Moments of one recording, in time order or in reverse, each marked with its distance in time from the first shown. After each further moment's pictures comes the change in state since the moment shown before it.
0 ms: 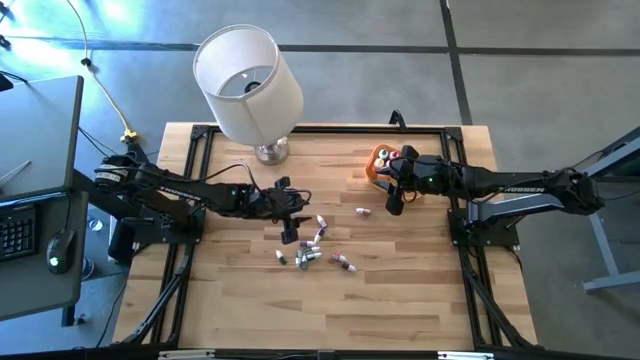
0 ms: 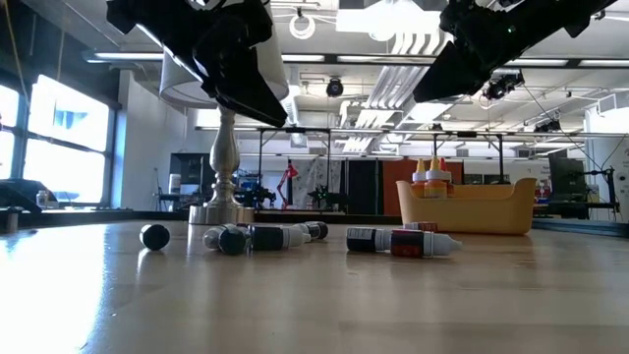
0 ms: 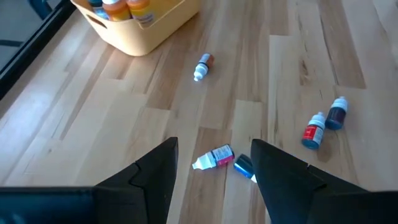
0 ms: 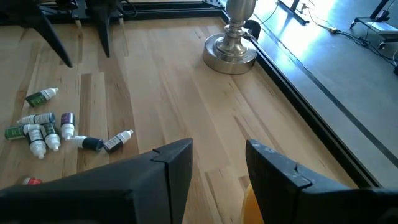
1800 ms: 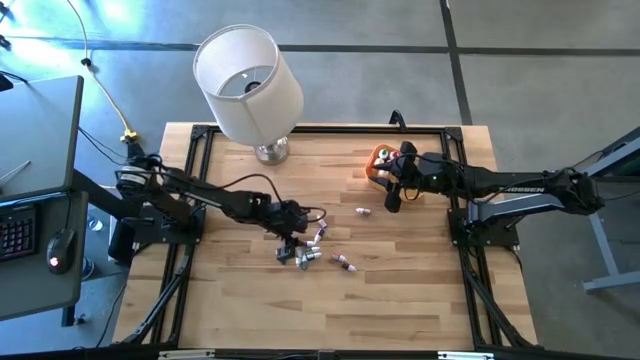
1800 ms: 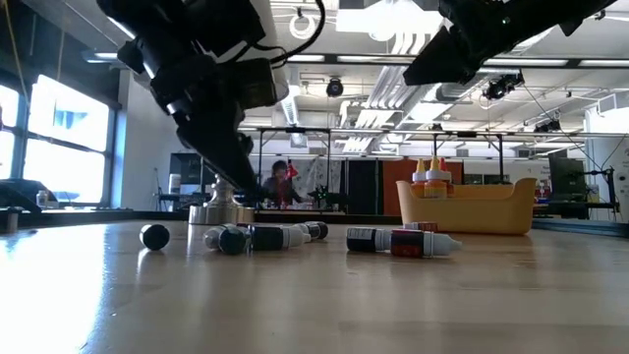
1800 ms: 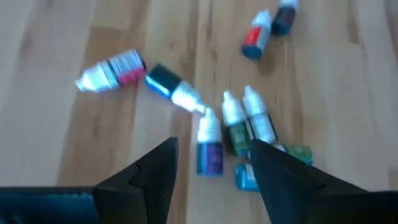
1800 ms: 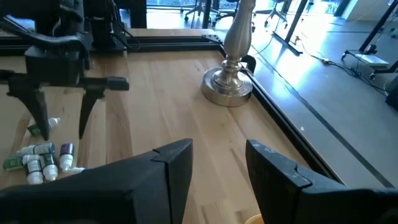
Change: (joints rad) left arm -0.001 0.195 0.000 -0.054 0.343 -0.104; right arm 0.000 0.000 0.001 0.120 0.000 -0.049
